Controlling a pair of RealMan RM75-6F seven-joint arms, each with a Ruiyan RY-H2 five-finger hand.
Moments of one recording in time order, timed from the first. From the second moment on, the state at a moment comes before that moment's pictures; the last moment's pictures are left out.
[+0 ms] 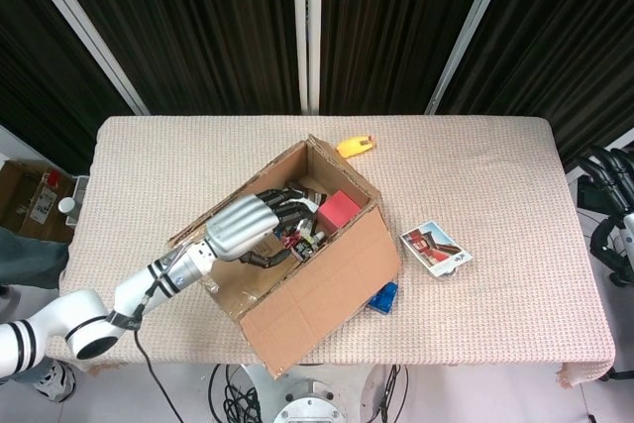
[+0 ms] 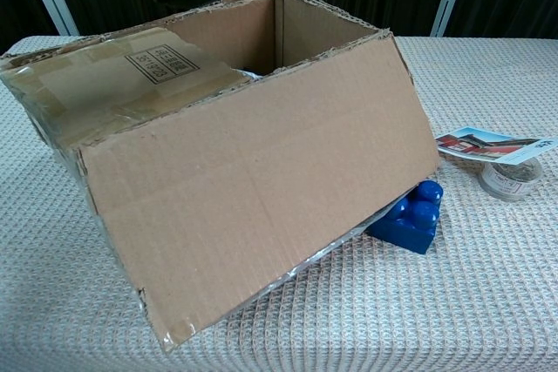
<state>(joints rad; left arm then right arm) -0.86 -1.16 -0.27 -1.77 1.60 0.81 -0.19 0.30 -0.54 0.02 -1.94 -1.53 1.56 0.25</state>
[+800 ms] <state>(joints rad) -0.97 -1.12 -0.19 -1.72 1.47 0.65 -0.05 0.28 -0.62 0.11 -1.86 -1.55 1.51 0.28</state>
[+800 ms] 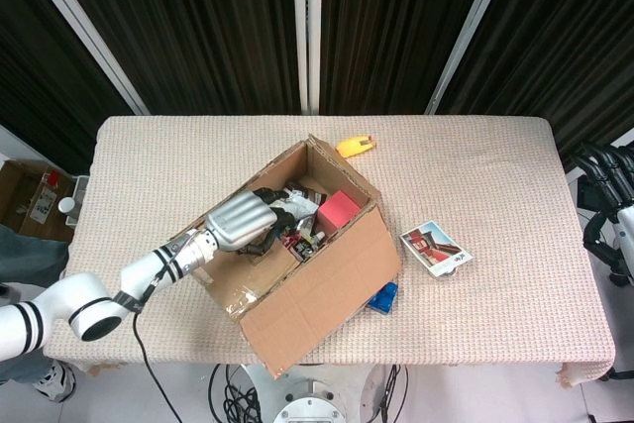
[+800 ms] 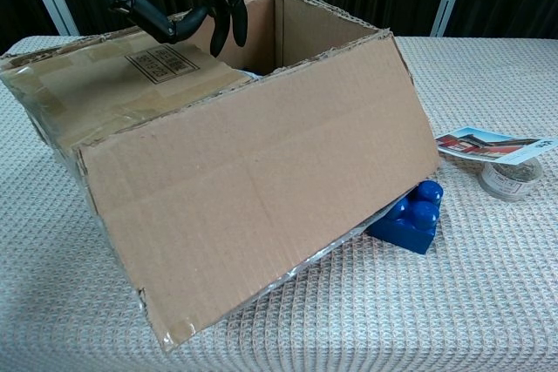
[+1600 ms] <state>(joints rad) -0.97 -1.00 -0.17 -1.83 1.43 0.67 -0.02 0.27 -0.63 0.15 -1.86 -1.55 1.47 0.29</state>
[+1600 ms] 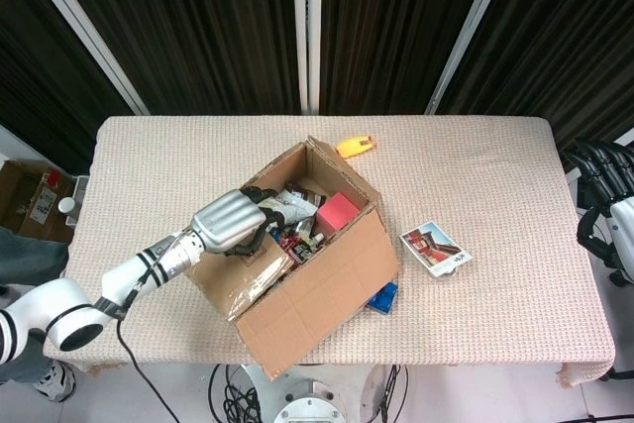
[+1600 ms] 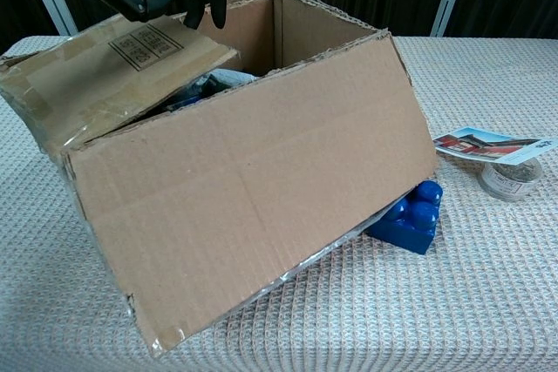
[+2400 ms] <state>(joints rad) -0.77 -0.65 -0.18 -2.06 1.55 0.92 -0.17 0.27 -0.61 0.17 -1.92 -1.58 1.46 0.24</state>
